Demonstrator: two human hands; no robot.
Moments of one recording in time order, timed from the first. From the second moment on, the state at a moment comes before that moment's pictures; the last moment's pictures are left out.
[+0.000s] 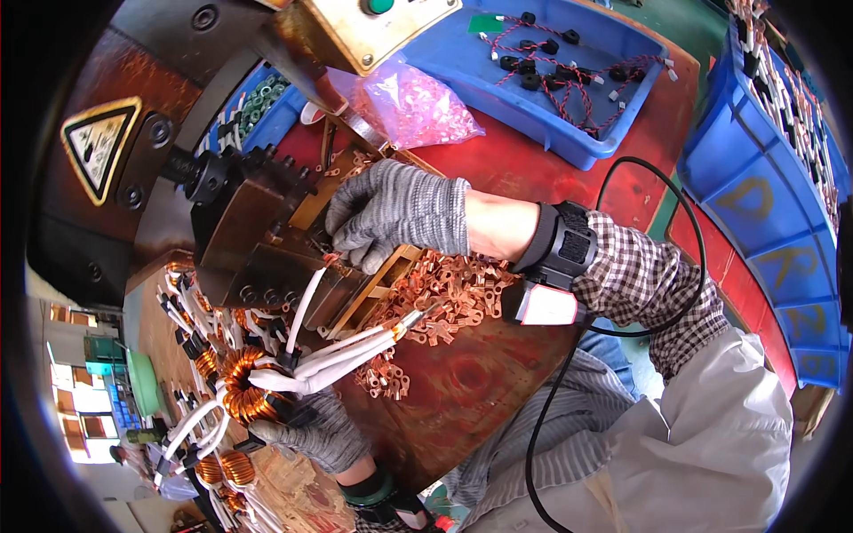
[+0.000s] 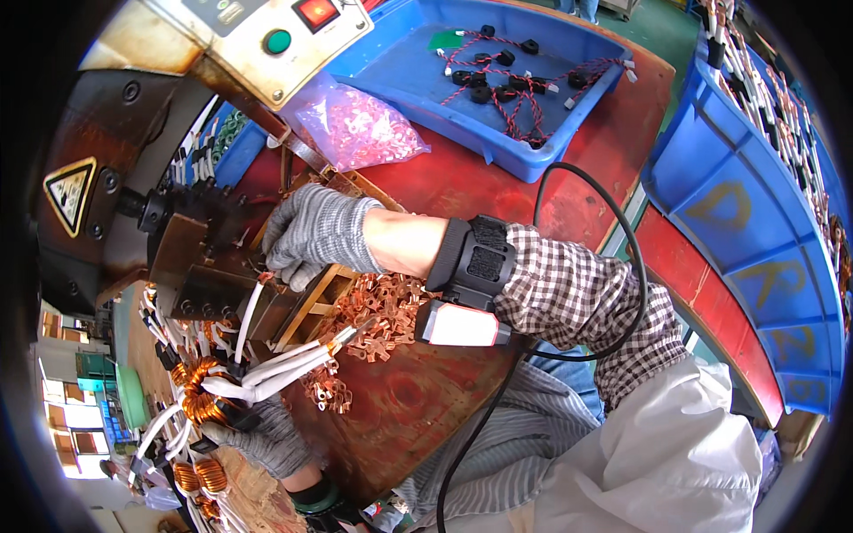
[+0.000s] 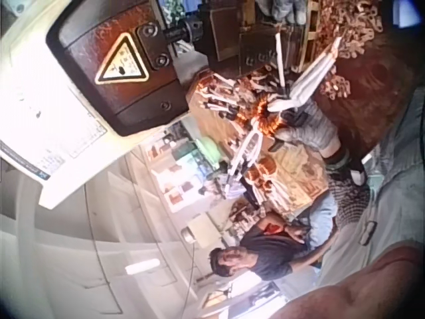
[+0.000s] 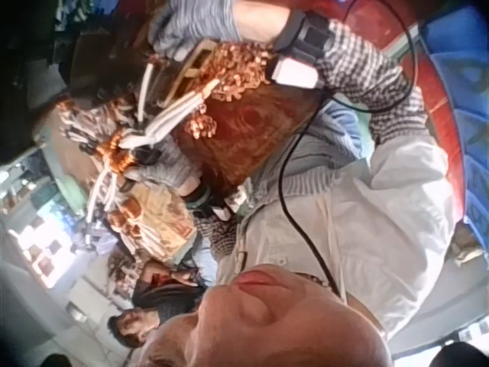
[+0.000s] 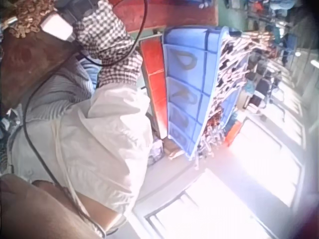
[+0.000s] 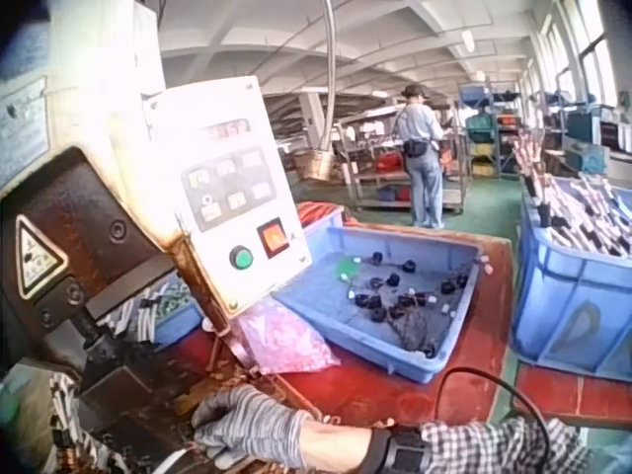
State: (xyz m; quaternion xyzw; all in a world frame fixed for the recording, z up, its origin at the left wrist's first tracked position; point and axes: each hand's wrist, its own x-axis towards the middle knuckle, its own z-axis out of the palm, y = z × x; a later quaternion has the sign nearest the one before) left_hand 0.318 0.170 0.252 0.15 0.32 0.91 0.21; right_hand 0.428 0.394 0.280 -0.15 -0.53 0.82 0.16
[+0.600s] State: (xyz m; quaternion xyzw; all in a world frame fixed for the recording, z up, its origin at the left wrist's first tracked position) left_hand 0.319 0.167 0.248 0.17 0.32 0.91 0.20; right_hand 0.429 0.395 0.281 -0.15 -0.61 0.75 0.20
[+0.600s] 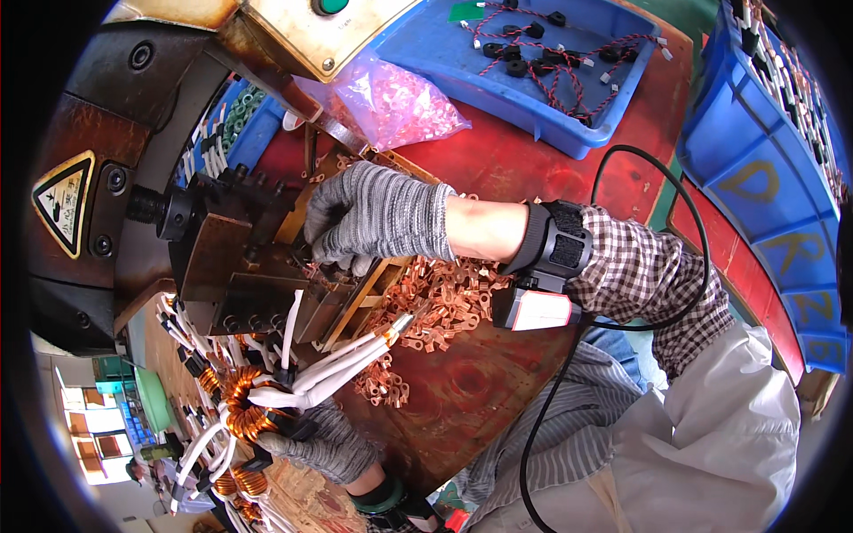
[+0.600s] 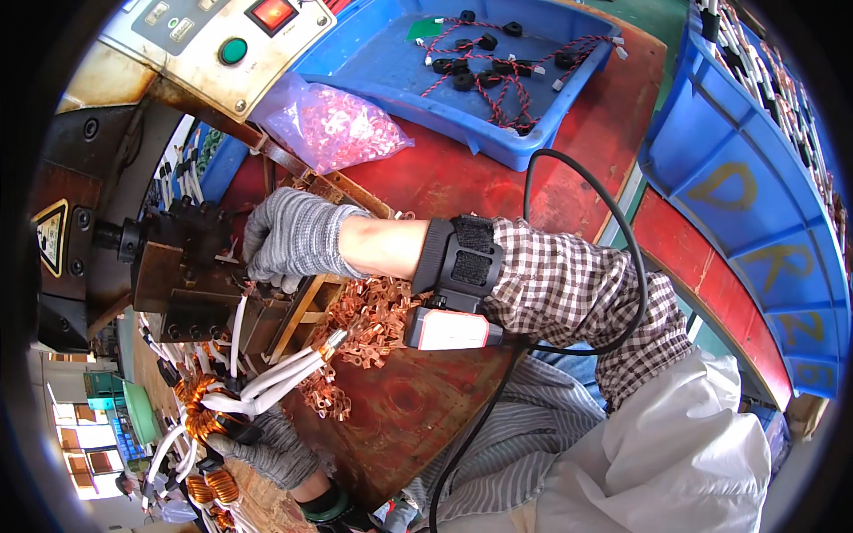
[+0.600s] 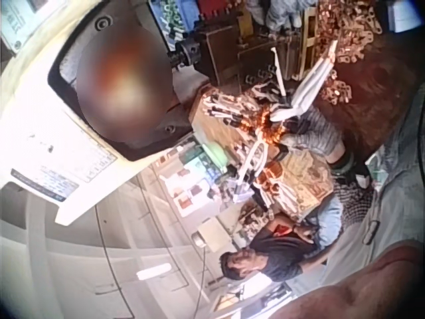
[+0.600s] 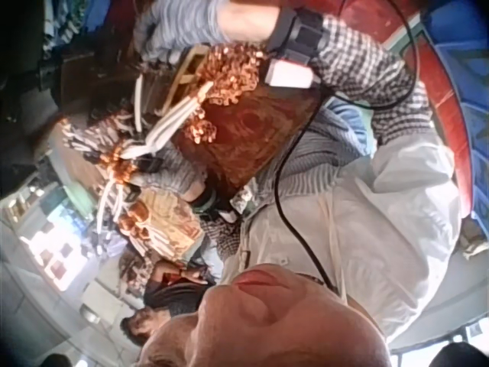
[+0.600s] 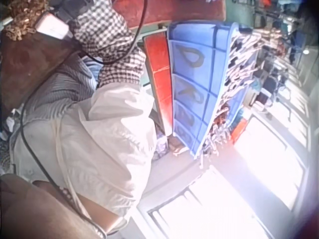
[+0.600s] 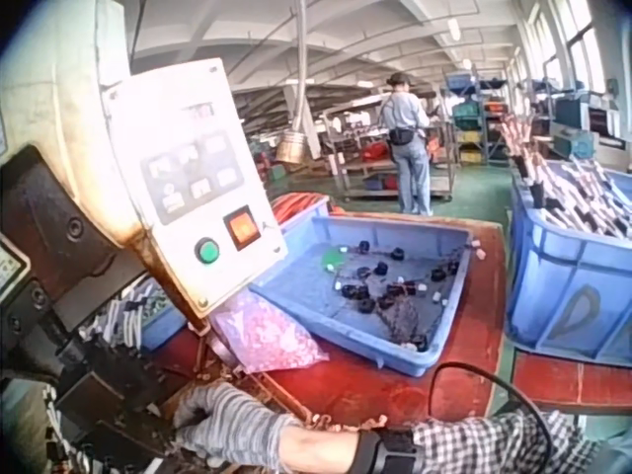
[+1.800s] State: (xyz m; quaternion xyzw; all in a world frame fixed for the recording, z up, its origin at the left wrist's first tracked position) left_hand 0.304 0.149 0.248 0.20 0.01 0.89 0.41; right_hand 0.473 0.341 0.274 0.04 -0.79 0.62 0.06
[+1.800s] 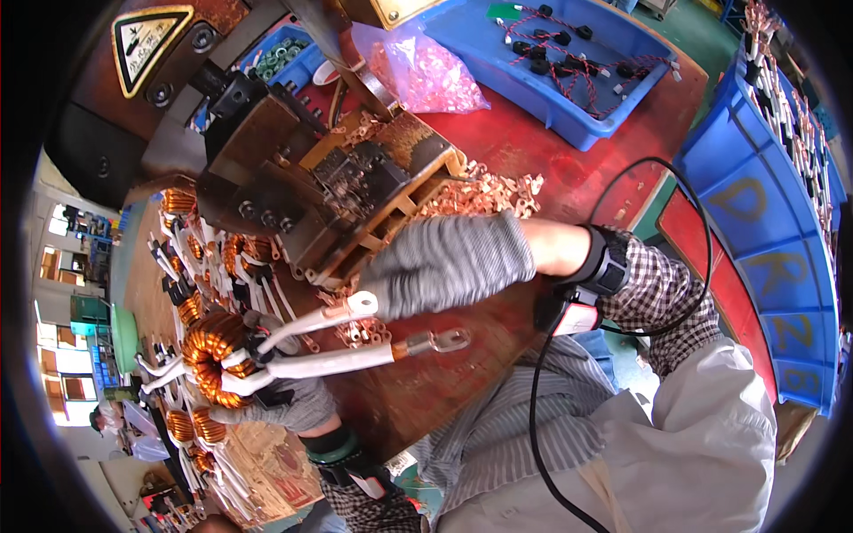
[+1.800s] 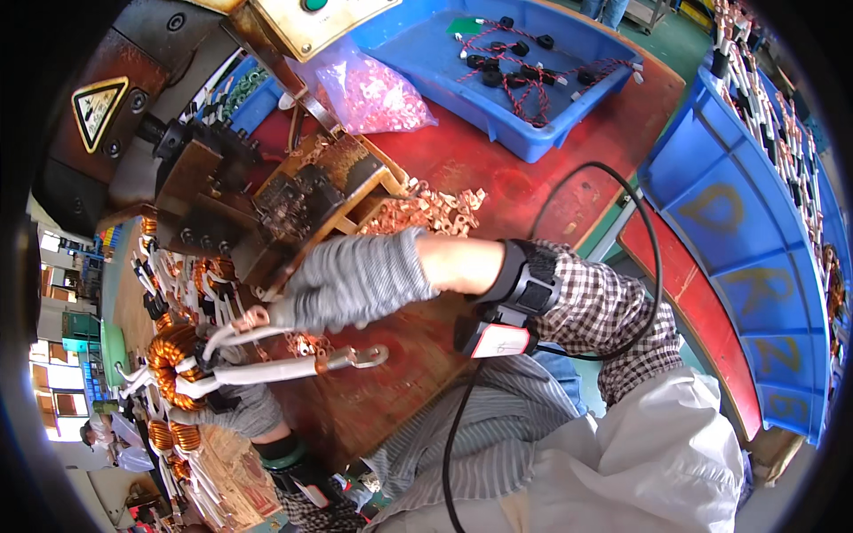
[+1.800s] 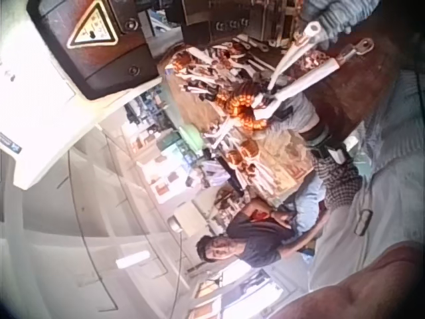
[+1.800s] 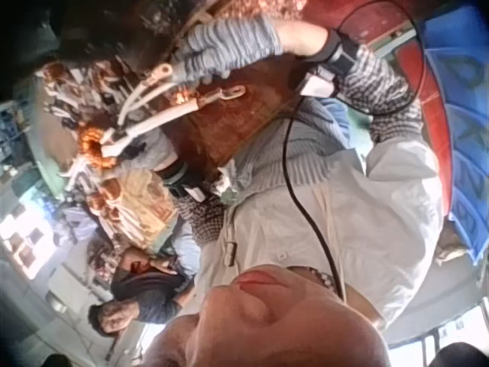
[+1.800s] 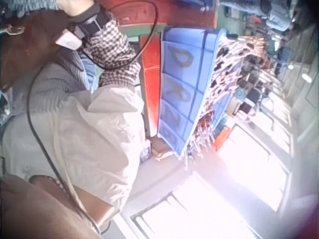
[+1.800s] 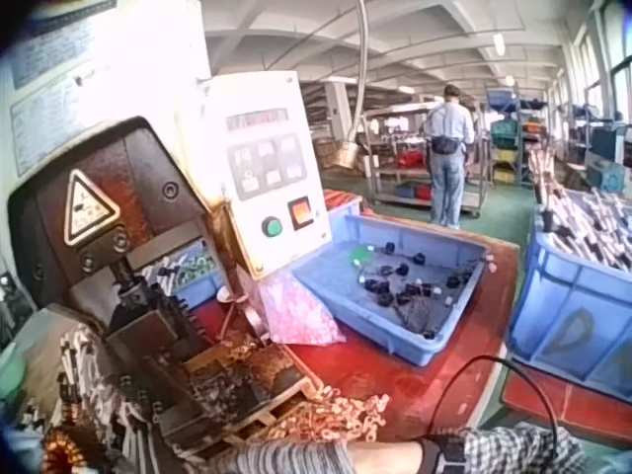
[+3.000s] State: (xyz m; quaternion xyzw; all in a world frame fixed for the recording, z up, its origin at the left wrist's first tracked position) left_hand 0.243 0.124 0.225 0.37 0.06 0.84 0.39; right_hand 0.474 0.351 0.267 -0.13 -0.59 0.79 0.13
